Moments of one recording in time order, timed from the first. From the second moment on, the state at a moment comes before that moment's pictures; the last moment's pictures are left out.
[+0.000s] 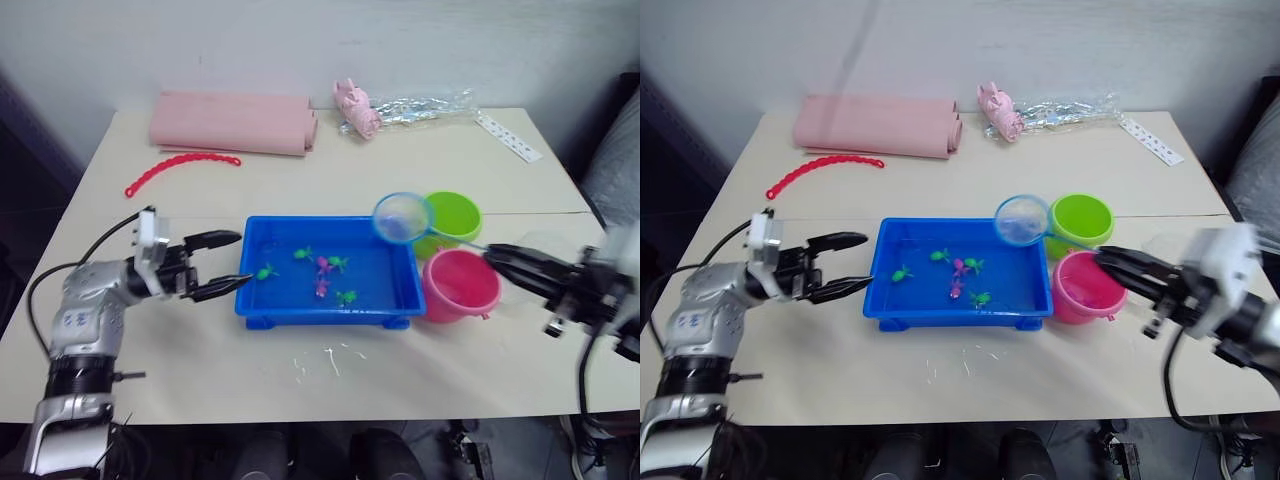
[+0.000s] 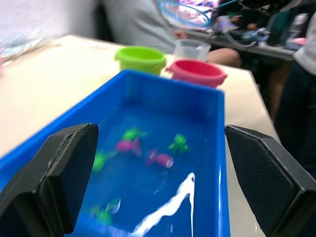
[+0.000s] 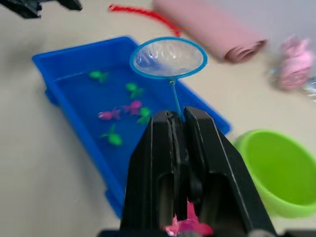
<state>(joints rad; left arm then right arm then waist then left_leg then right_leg) -0.35 0.66 0.24 0.23 -0.53 0.16 -1.28 0.05 -1.07 -0.31 -0.51 0.84 0.33 0.76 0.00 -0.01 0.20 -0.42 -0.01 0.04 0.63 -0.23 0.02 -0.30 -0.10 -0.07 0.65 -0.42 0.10</state>
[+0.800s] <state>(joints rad) -0.13 0.67 0.29 -0.03 -0.56 0.20 -1.15 -0.41 -0.90 0.15 -0.21 0.34 0.27 1.06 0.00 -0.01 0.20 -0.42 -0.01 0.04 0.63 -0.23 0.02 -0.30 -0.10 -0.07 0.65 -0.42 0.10</state>
